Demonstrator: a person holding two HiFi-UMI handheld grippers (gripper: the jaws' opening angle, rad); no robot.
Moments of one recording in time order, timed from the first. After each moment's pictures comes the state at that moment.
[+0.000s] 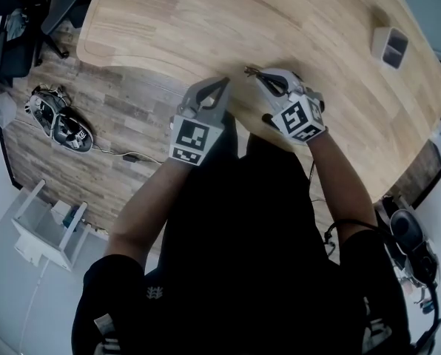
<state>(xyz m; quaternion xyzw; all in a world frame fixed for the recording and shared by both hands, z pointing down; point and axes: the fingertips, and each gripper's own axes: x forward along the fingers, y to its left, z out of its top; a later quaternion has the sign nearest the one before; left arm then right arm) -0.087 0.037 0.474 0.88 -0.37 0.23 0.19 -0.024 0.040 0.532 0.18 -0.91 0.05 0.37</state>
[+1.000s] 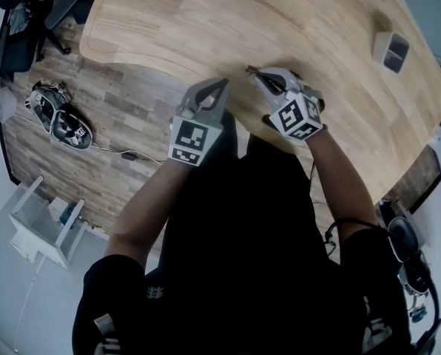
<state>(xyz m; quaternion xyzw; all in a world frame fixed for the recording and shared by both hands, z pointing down) -0.096 0.040 0.473 0.87 -0.38 0.23 0.19 -0.032 0.037 0.535 0.16 -0.91 0.03 0.39</state>
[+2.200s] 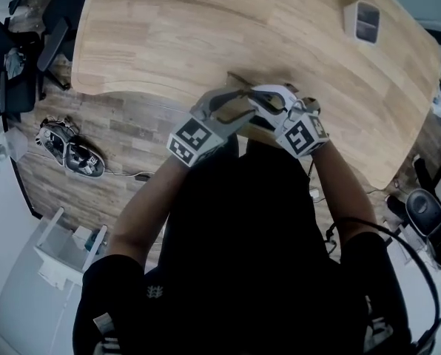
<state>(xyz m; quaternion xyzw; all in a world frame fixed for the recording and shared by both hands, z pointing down) 0.020 0.081 0.454 0.94 -0.13 0.19 0.24 0.014 0.076 0.468 0.18 -0.94 0.00 0.29</state>
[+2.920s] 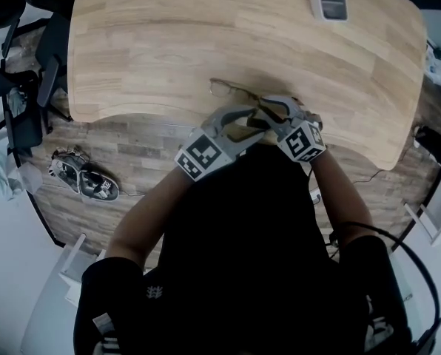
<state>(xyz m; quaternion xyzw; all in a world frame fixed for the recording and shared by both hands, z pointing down) 0.090 0.140 0.420 0.96 0.00 0.19 0.21 0.093 0.123 0.508 0.30 -0.89 0.08 0.33</state>
